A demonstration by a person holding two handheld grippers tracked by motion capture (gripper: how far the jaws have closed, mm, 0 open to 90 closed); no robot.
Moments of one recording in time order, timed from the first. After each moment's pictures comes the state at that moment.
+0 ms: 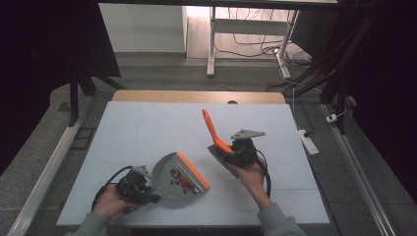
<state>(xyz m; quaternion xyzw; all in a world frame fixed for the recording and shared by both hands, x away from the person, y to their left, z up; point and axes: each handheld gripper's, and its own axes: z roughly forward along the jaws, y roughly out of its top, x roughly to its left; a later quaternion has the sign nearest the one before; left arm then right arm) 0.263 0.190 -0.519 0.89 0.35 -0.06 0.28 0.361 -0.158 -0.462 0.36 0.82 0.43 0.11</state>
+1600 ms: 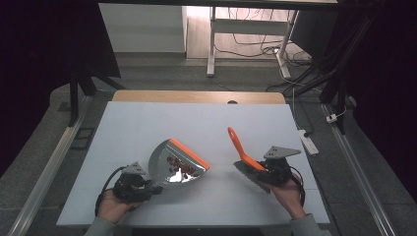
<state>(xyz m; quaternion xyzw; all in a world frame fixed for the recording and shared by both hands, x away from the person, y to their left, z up) 0.246 0.190 -0.504 0.82 0.43 0.02 0.37 0.322 -0.249 -0.467 0.31 0.84 0.42 0.12</state>
